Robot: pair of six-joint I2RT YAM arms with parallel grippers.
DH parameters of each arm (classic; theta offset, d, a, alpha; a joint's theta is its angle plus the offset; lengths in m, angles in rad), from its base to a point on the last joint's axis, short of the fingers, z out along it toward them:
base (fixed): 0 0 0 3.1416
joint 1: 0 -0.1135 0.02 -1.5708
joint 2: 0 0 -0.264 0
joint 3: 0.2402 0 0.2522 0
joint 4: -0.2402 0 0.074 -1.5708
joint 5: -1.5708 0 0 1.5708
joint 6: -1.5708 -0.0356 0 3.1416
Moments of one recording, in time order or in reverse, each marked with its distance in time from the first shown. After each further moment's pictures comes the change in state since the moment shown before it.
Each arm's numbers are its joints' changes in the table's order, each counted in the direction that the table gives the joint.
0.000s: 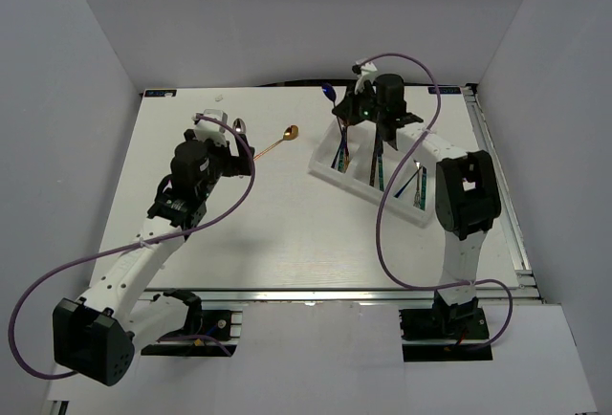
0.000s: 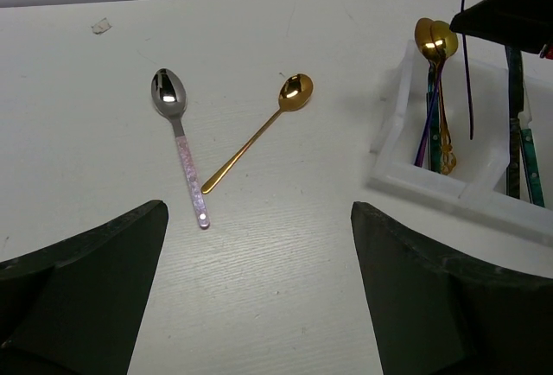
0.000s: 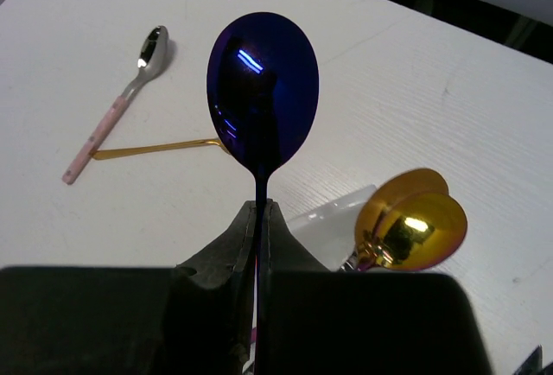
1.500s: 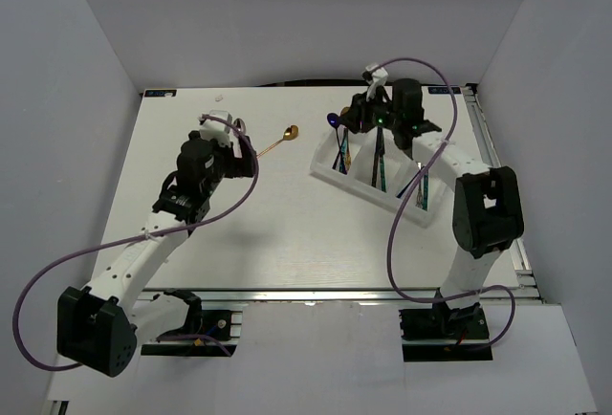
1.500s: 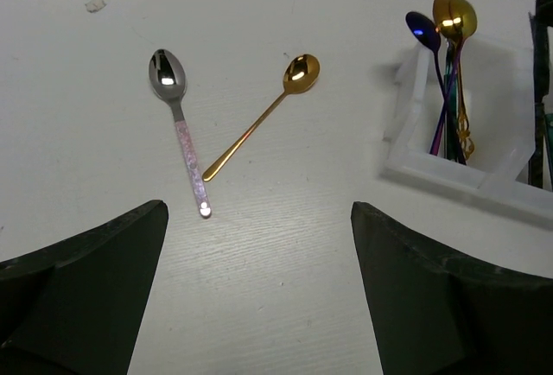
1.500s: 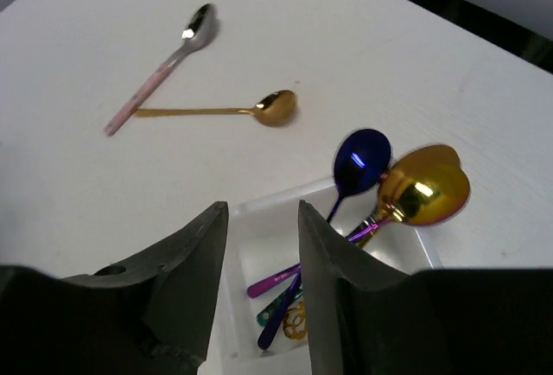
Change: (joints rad) left arm 0.000 -0.037 0.000 -0.005 0.000 -0.006; right arm 0.035 0.192 -0.266 0.125 0.043 0.020
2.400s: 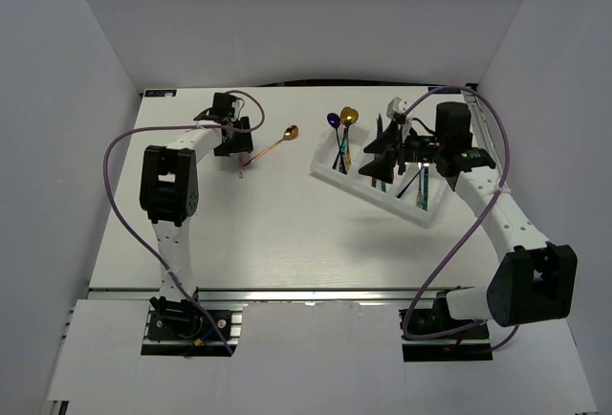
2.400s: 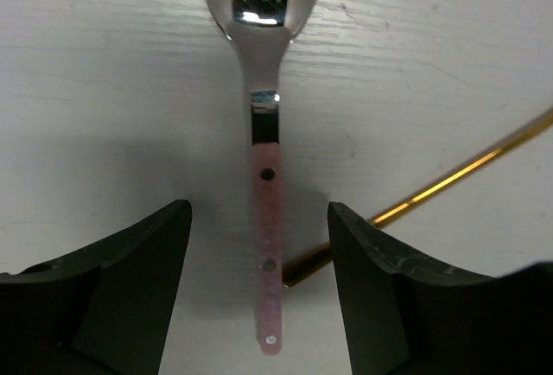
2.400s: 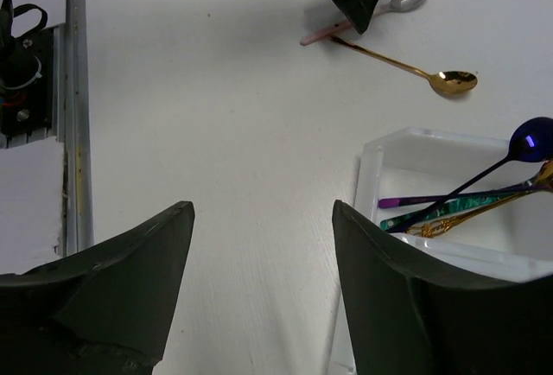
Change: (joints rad) left arm -0.194 -1.081 0.810 -0.444 -0.055 0.130; right arm 0.126 0.470 -0.179 -0.566 0.615 0.476
